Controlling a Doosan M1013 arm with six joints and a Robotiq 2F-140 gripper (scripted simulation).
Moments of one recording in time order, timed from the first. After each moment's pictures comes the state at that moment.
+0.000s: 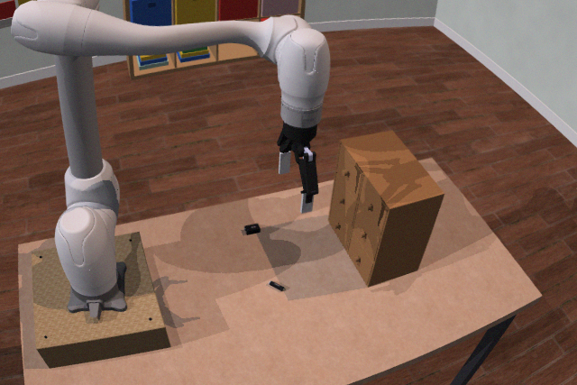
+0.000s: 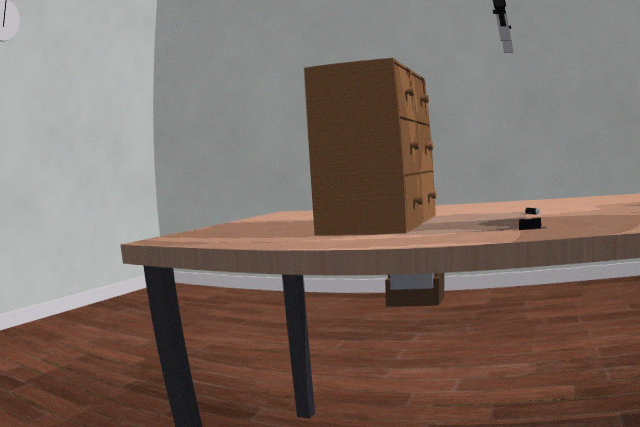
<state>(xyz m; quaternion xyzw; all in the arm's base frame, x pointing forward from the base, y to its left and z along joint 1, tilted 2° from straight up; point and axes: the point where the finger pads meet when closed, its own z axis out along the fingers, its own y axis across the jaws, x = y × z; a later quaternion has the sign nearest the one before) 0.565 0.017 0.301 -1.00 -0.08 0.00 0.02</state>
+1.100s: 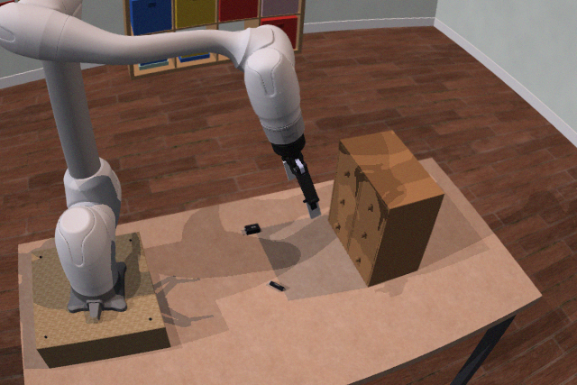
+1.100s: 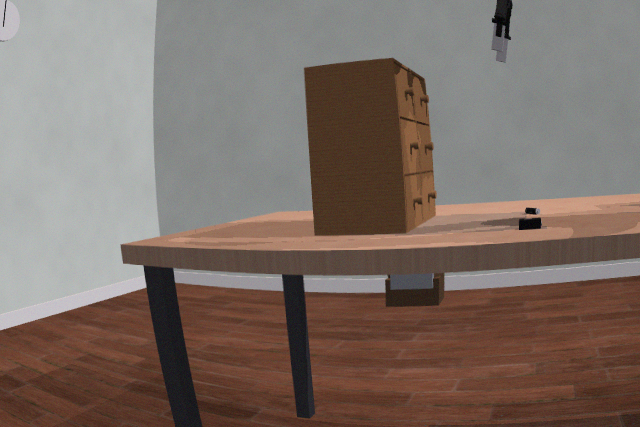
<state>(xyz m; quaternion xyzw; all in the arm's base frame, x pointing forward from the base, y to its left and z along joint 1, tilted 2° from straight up) 0.589 0.021 0.277 -0.99 -0.08 -0.14 0.03</state>
